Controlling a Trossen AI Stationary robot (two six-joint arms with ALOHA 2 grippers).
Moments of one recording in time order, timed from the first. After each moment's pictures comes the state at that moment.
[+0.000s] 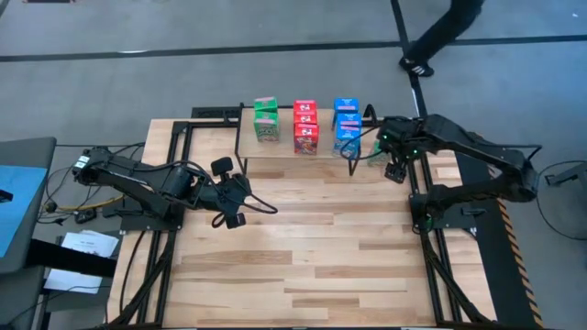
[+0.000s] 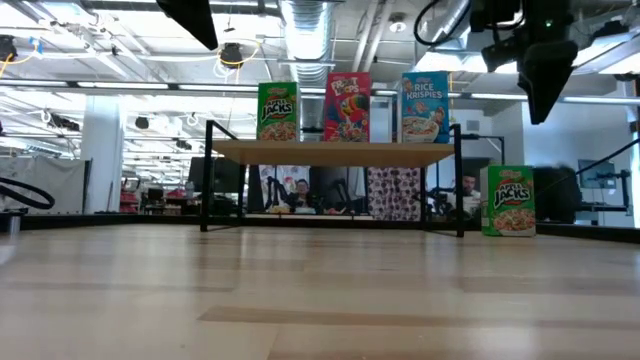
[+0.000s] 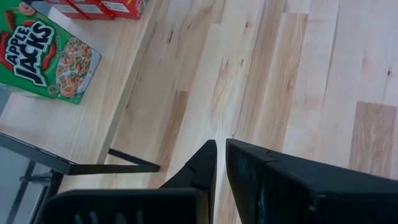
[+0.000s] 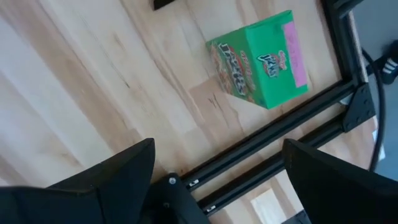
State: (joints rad) left arm -0.27 1.29 1.28 -0.98 -0.58 -0.30; right arm -0.49 1.13 1.14 -1.42 0.21 -0.01
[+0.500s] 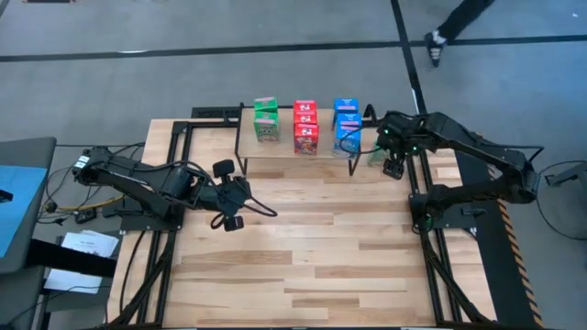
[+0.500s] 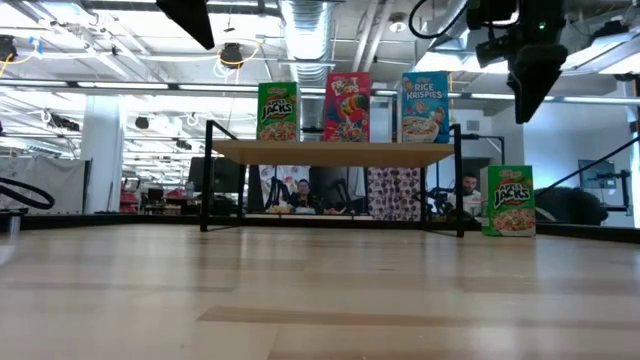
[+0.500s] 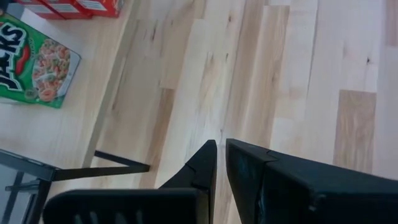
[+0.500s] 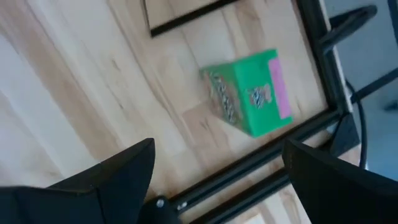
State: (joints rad) left arm -0.27 1.29 1.28 -0.98 -0.52 -0.27; right arm -0.53 1.12 1.14 -1.33 0.21 -0.11
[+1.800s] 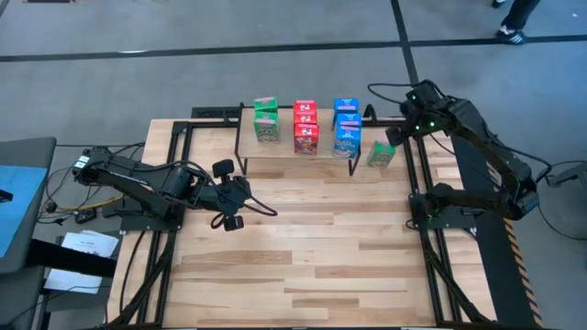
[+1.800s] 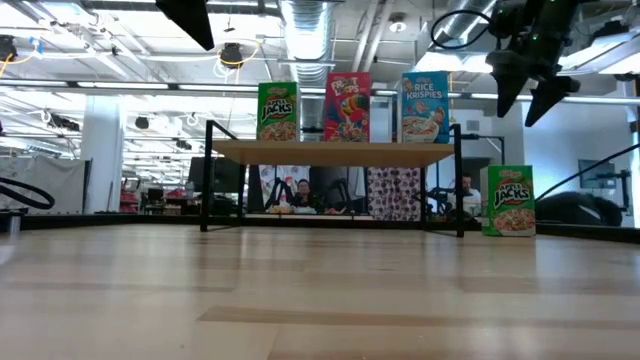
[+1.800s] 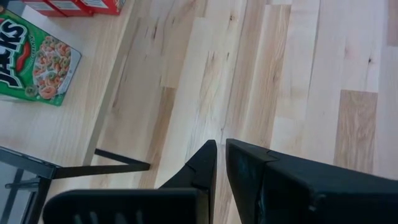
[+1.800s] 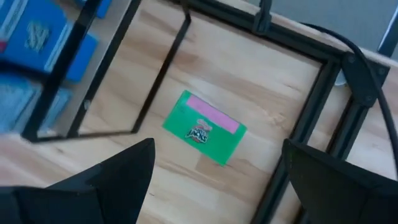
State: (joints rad) left arm -0.27 1.29 1.28 -0.98 -0.52 -0.28; right arm -1.00 1.07 1.14 -1.16 -0.03 0.17
